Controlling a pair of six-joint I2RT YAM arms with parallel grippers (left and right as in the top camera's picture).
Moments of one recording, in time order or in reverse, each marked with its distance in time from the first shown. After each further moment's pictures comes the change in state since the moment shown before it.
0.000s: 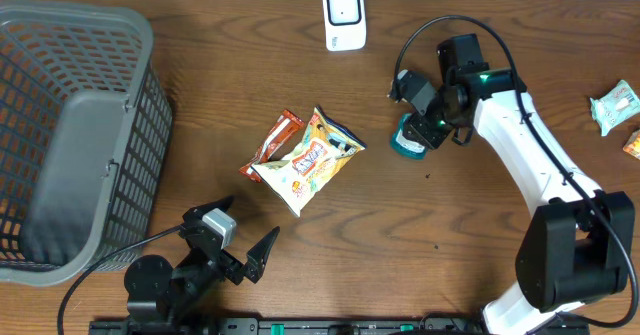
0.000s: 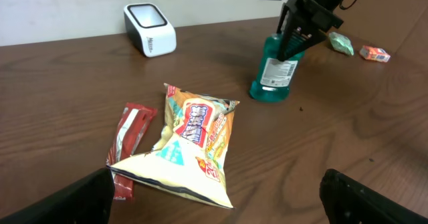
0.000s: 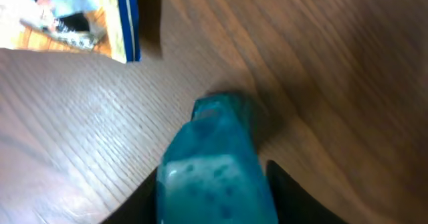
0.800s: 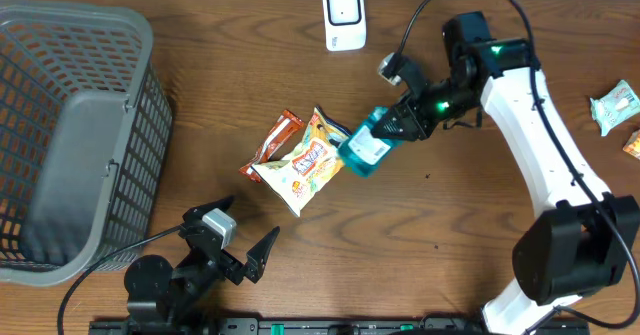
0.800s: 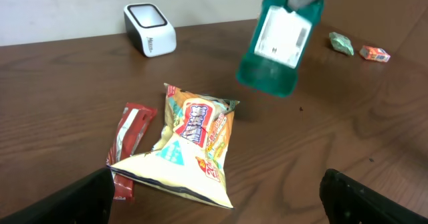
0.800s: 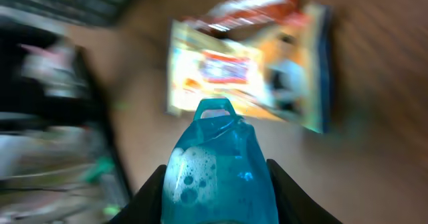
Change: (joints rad) left arm 0.000 0.000 0.000 0.000 0.000 0.000; right arm 0.000 0.023 0.248 -0.368 -0.610 0.086
